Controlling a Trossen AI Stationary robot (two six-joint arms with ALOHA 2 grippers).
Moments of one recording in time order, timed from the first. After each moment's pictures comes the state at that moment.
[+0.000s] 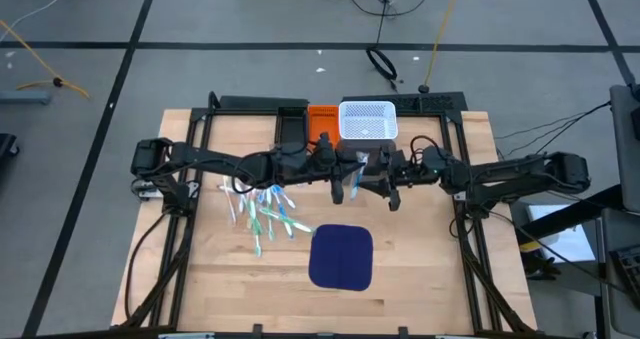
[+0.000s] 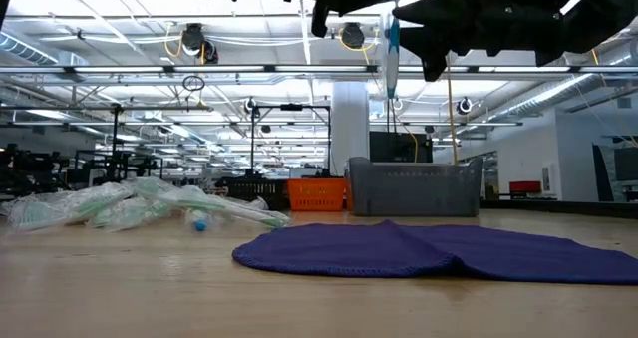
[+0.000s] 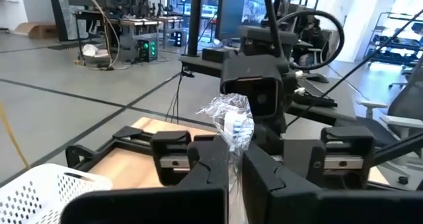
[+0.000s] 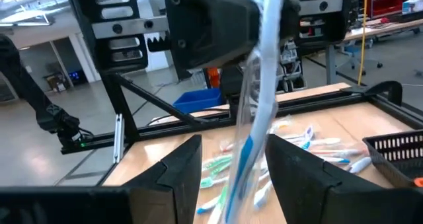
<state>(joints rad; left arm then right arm) 0.02 1.72 1.22 0.49 -0.16 -0.11 -0.16 1.13 0.43 0.76 -0.27 0.24</state>
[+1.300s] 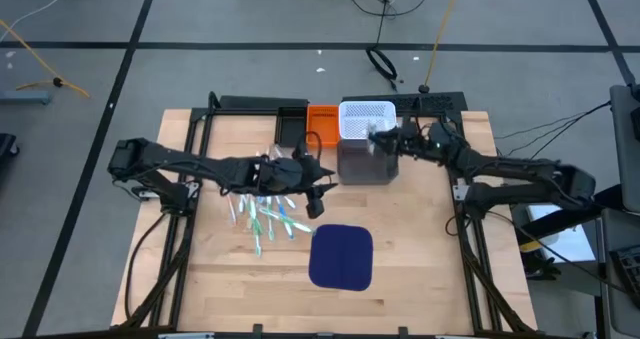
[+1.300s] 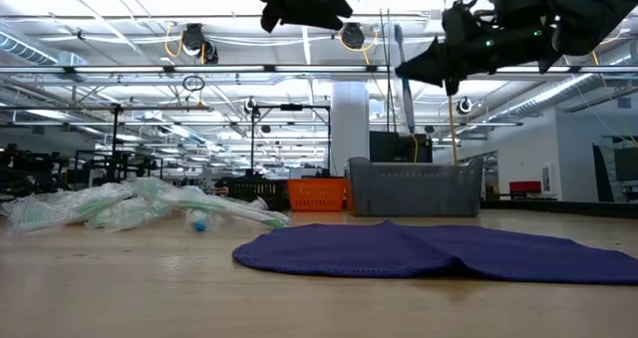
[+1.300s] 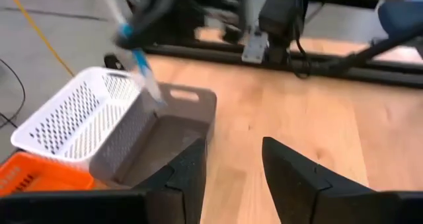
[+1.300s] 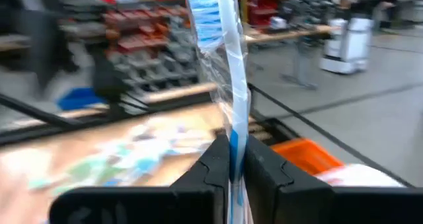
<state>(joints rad) -0.09 1.55 1.22 -0.12 -0.32 -0.12 -0.51 1.05 0.45 0.55 -0.18 0.06</state>
